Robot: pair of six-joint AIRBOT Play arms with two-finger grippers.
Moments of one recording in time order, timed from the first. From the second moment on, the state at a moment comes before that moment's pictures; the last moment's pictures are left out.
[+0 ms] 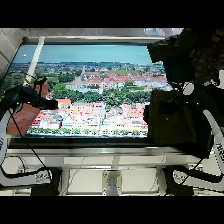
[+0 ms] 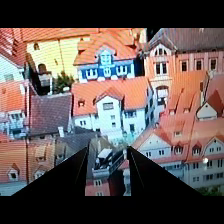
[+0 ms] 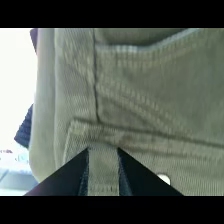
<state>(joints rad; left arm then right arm) 0.21 -1.41 1.05 -1.83 1.00 2.02 -0.06 -1.33 1.05 -1.37 1.21 1.56</state>
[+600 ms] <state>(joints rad) 0.21 -1.41 1.05 -1.84 0.98 2.02 -0.06 -1.33 1.05 -1.31 1.15 1.56</state>
